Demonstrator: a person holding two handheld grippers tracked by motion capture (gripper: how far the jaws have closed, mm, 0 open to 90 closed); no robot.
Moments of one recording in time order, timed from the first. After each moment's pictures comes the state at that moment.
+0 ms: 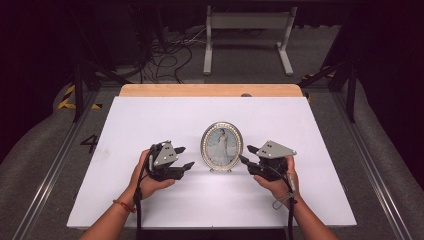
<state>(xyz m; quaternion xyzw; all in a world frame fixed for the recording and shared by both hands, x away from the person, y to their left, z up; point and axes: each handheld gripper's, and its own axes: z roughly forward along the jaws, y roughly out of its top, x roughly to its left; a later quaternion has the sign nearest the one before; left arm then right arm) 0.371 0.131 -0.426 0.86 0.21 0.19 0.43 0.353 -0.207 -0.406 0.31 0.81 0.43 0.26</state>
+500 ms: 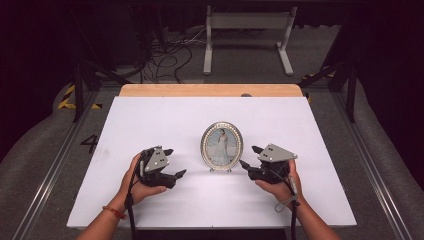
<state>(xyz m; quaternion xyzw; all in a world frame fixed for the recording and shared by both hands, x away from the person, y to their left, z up) 0.360 0.153 -0.434 0.86 0.22 0.20 0.41 0.348 -0.213 -0.412 0.30 0.81 0.42 0.27</state>
